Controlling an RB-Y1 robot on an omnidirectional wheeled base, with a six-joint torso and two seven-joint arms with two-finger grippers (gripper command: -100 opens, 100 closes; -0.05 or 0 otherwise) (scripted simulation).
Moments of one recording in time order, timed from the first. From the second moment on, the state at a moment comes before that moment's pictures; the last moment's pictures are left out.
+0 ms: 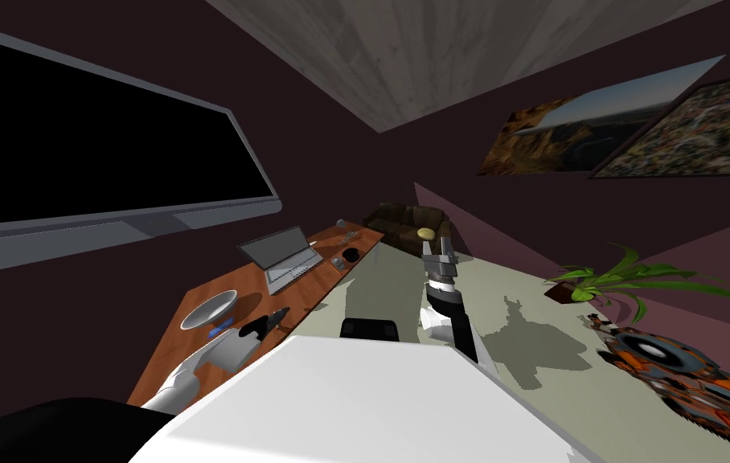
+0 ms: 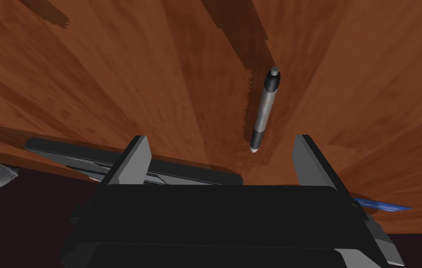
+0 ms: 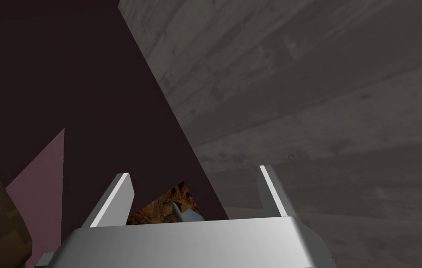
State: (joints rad) left arm 0.49 0.87 -0.18 -1.47 0.32 0.48 -0.26; right arm 0.48 0.01 0.05 -2.21 0.05 -0.53 -0.15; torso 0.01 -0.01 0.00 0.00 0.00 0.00
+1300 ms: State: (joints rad) left arm 0.64 0.86 -0.20 -1.48 0.05 0.42 0.00; right arm 0.48 0.01 0.05 -2.21 0.05 -0.53 -0.15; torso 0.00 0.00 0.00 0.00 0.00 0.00
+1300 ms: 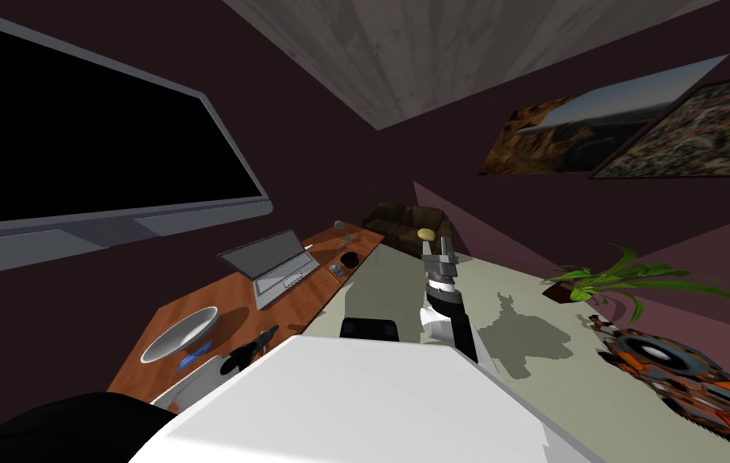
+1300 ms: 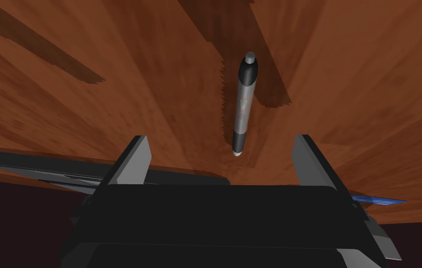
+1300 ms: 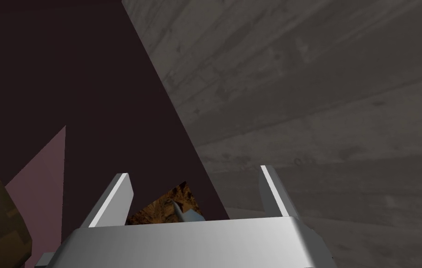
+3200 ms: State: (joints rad) left arm 0.88 0.84 -0.25 -1.48 -0.48 0.25 0.53; right arm 0.48 0.01 0.05 -2.21 0.05 -0.53 -0.15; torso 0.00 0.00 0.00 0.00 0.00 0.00
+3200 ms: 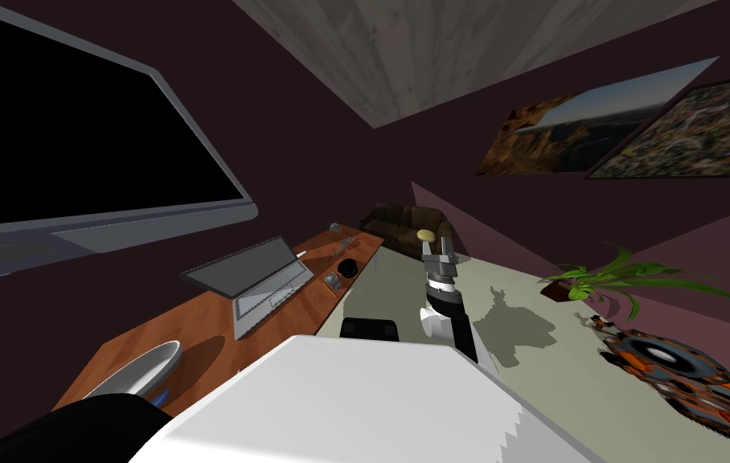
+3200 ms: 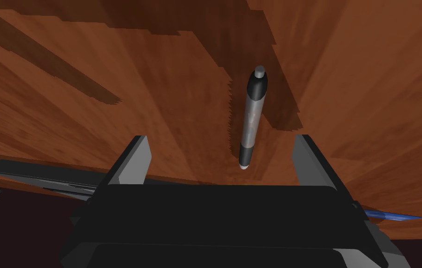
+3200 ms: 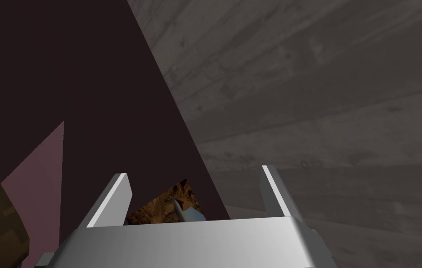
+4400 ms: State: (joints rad) left arm 0.81 0.85 -0.24 -1.48 -0.38 0.30 0.46; right arm 0.48 0.01 0.05 -2.21 0.05 -0.53 -0.15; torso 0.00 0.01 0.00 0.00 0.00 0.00
